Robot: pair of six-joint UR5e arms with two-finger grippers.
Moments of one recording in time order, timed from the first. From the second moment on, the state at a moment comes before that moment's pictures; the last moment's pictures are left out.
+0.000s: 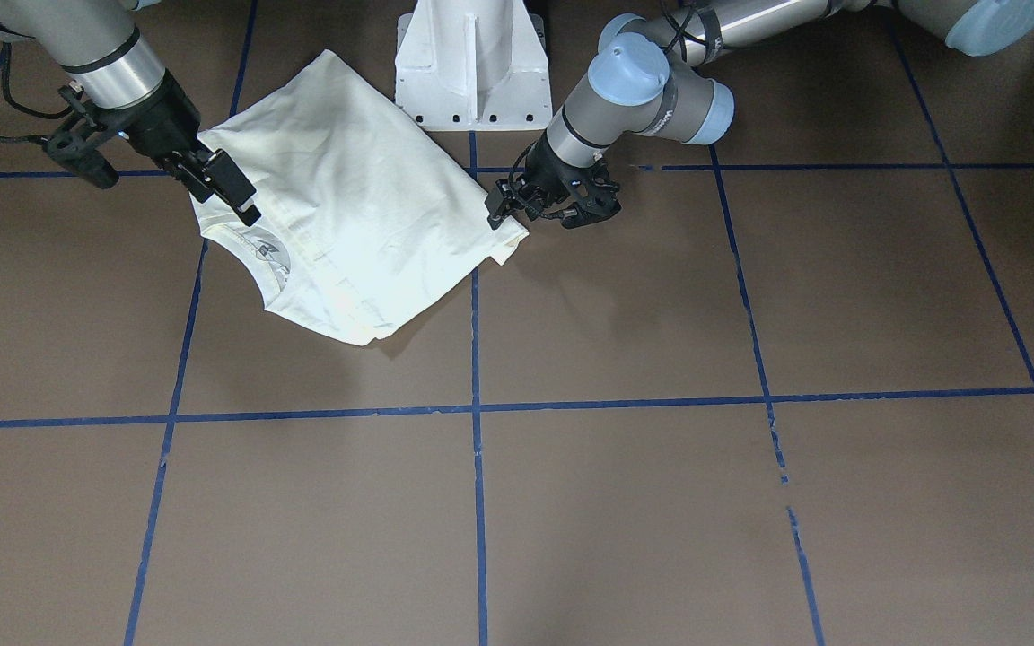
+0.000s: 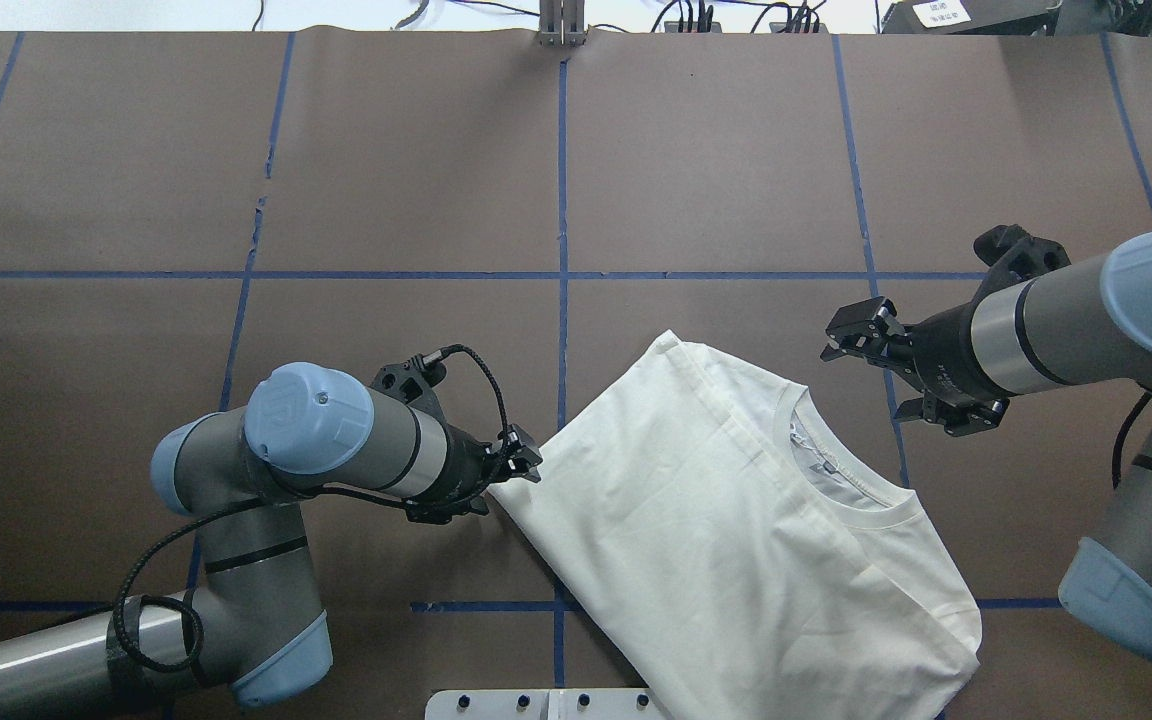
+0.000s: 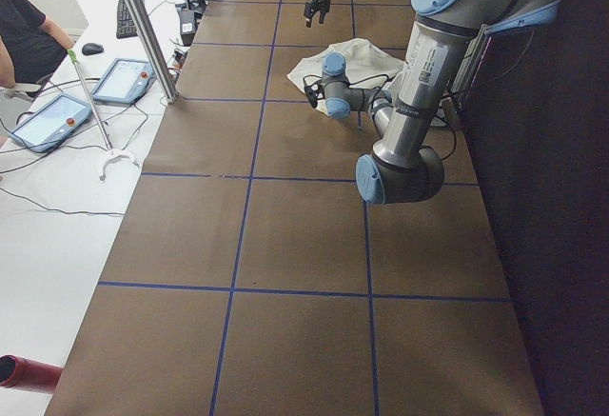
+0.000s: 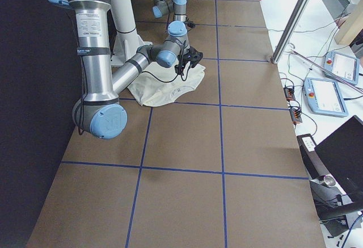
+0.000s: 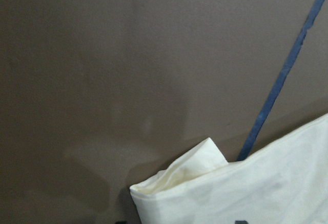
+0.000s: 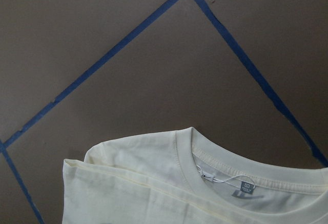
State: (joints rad) left arm -0.38 -2.07 -1.65 -2.18 -1.92 -1.88; right arm 0.68 -1.49 2.14 -1.28 1.97 1.81
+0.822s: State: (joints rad) left arm -0.36 -2.07 -1.65 -2.15 -1.87 -1.88; right arm 0.70 -1.44 2.12 -1.29 1.97 1.82
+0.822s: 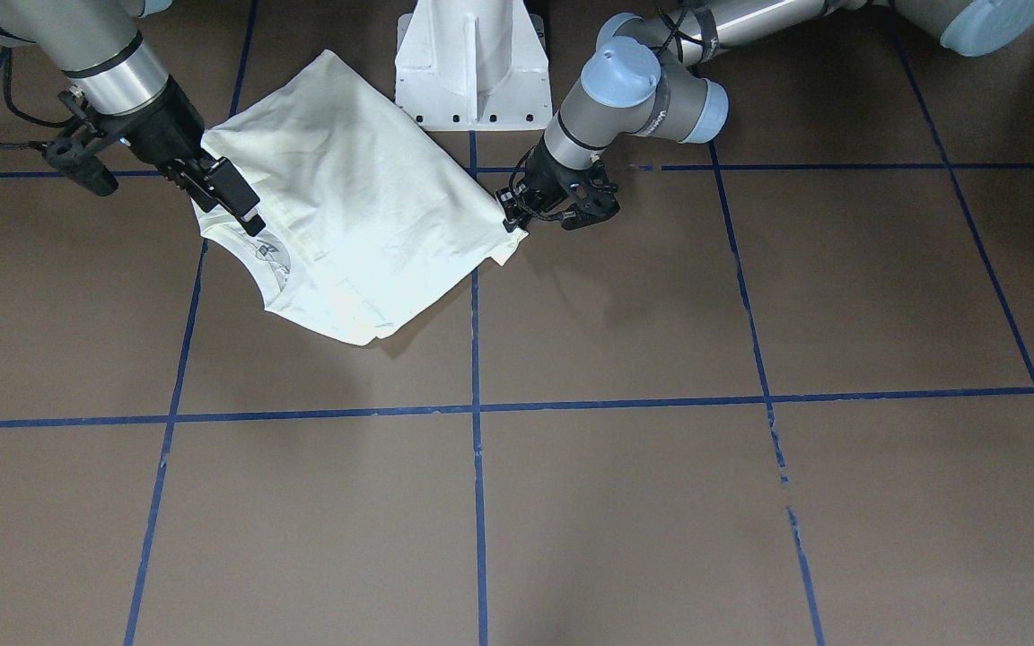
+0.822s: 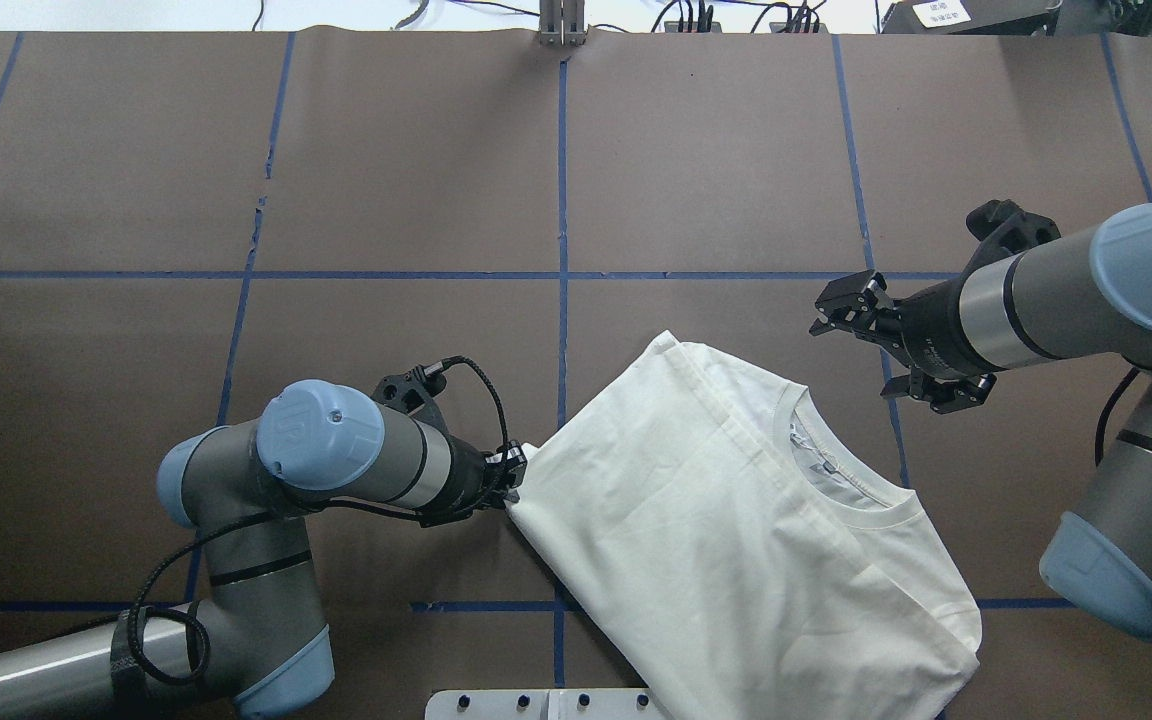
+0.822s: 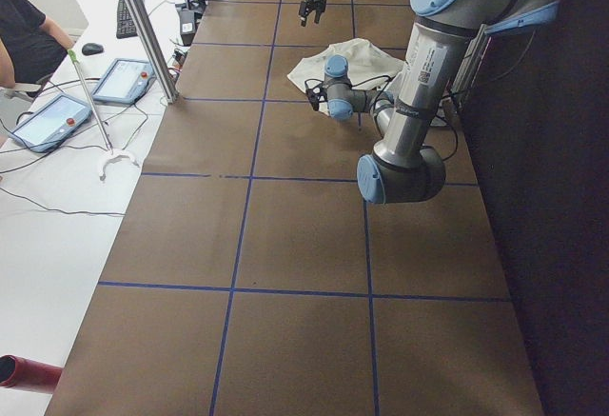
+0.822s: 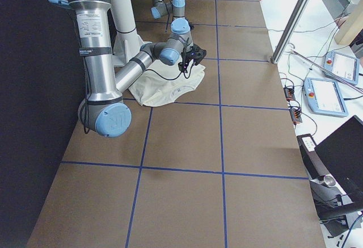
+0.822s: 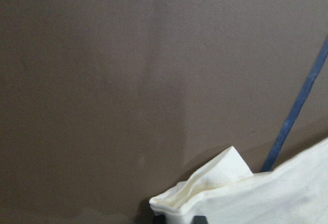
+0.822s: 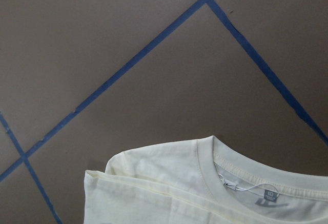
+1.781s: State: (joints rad) left arm -0.70 -2.33 -1.24 -2.23 -1.83 -1.65; right arm 0.71 -1.39 2.12 -1.28 1.90 1.82
